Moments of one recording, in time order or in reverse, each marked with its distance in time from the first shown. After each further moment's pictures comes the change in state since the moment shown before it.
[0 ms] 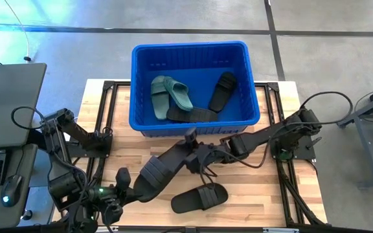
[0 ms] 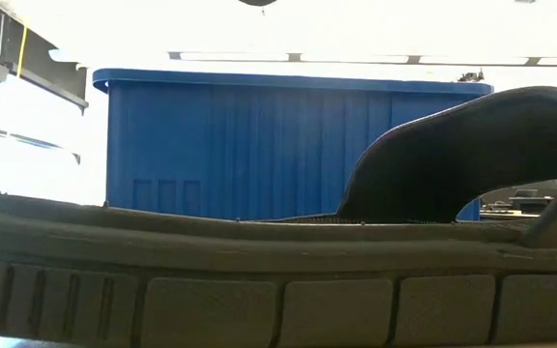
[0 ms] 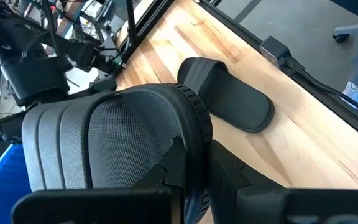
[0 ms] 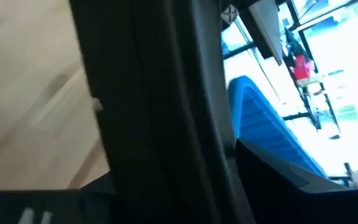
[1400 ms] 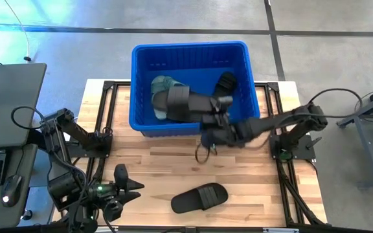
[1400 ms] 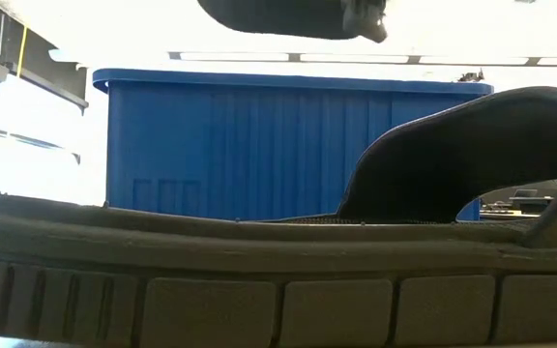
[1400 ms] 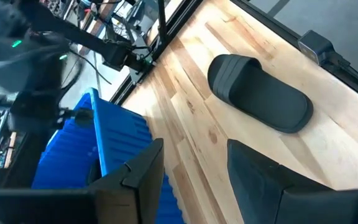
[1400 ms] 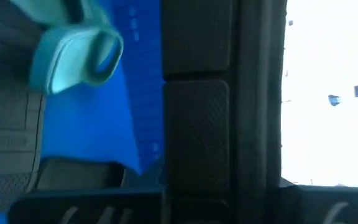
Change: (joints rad) left arm 0.000 0.000 0.001 -0.027 -0.122 0.001; right arm -0.127 -0.096 0.000 -0.534 0.767 0.408
